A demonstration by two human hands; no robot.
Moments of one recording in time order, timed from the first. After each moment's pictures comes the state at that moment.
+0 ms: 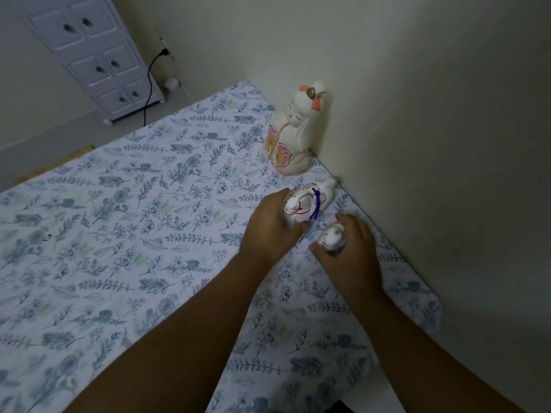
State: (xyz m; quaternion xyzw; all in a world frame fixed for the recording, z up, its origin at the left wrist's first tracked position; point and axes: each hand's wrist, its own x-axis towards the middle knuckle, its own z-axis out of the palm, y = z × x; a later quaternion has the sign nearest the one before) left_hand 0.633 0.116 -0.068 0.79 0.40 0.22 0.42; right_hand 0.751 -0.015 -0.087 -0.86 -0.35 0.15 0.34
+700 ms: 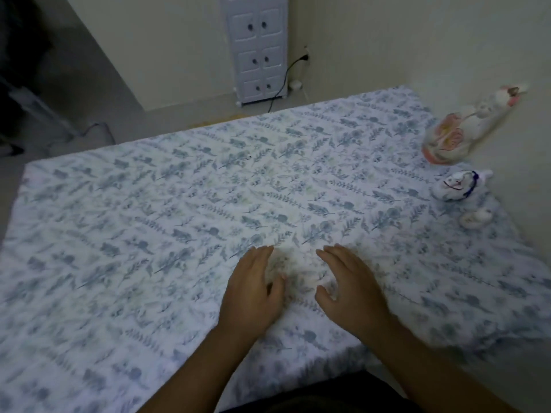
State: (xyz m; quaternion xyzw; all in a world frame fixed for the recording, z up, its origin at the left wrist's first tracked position) left_hand 0.240 -0.036 -0.022 0.72 0.60 0.19 0.30; right_hand 0.450 -0.070 -0.040 -0.68 -0.67 0.24 0.18
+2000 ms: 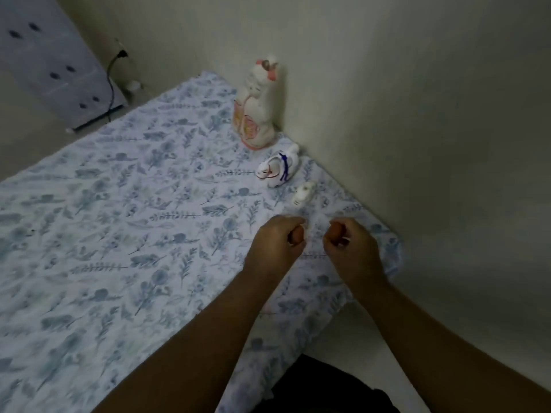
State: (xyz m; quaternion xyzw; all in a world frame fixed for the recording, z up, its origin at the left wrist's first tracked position) left_hand 0.602 0.009 -0.053 0.85 0.30 0.16 0.39; right_hand 0.726 -0.113 -0.064 -0.87 -0.27 0.16 0.37
